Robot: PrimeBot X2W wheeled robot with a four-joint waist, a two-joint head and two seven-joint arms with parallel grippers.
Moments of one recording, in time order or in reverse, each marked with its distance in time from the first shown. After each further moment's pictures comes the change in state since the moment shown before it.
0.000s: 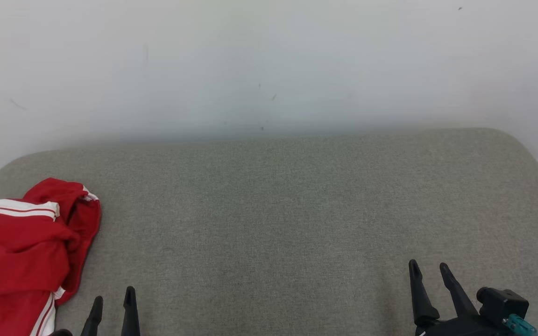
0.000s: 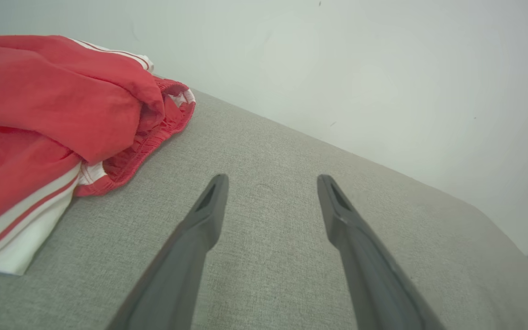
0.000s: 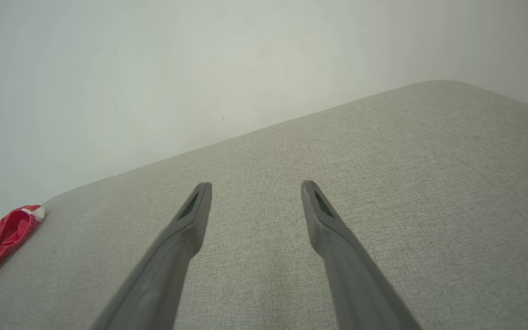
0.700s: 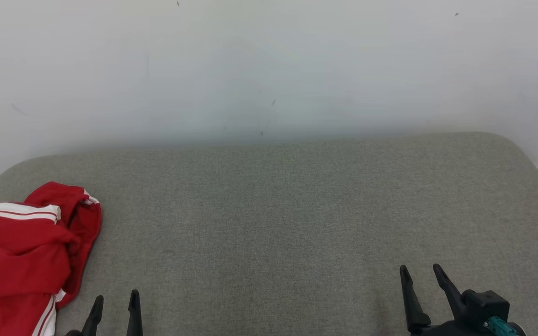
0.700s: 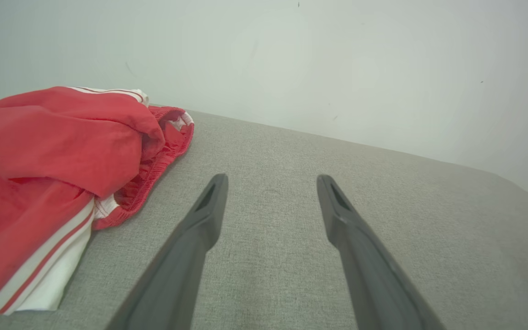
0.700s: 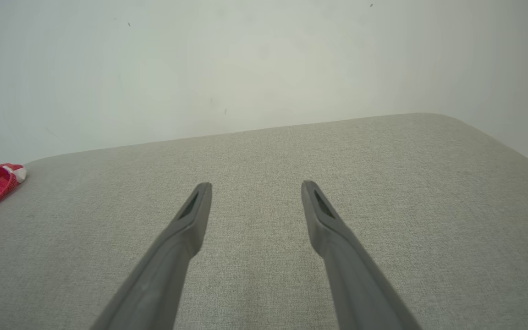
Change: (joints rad) left arm 0.002 0.002 0.002 0.012 0.181 -0.008 -0.039; right arm 0.004 0.000 0.012 0.011 -0.171 0.000 -0.019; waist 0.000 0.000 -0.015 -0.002
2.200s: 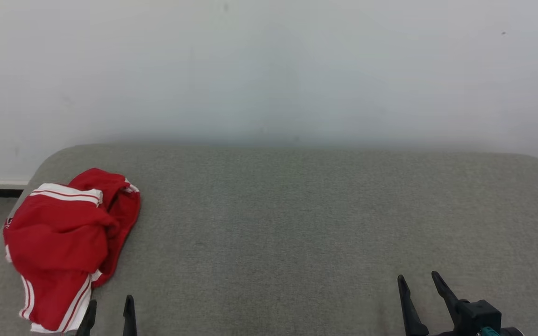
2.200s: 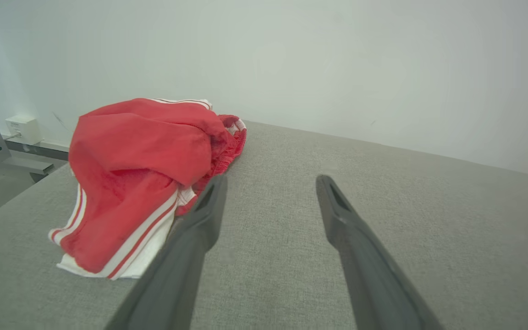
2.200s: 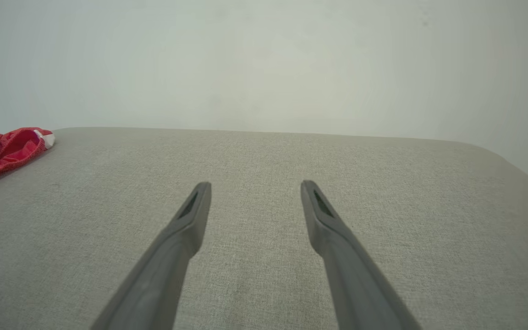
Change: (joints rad) left arm 0.013 0.002 0.024 0.016 0.084 0.003 -0.034; right arm 0.021 -0.001 0.002 0.010 -0.114 0.000 -0.034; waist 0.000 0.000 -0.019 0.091
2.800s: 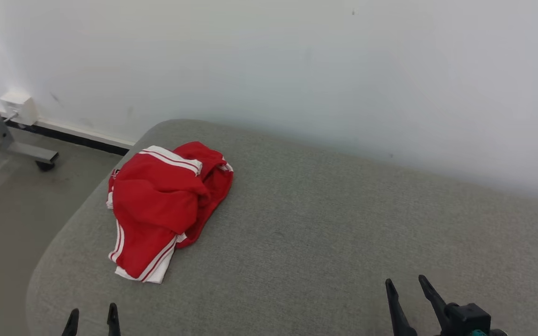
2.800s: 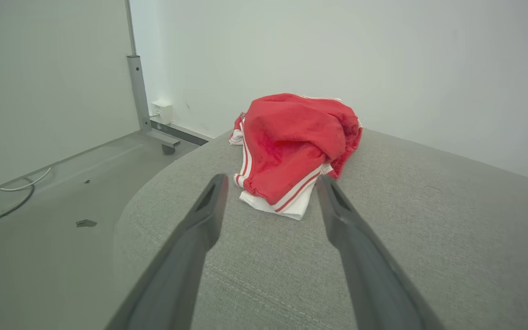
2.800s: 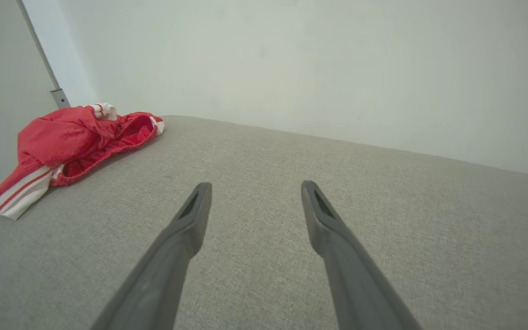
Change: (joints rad) left arm 0.039 0.019 0.033 -0.029 0.025 0.026 0.000; right arm -0.006 0.000 0.048 0.046 0.055 0.001 -0.036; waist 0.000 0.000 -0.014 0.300
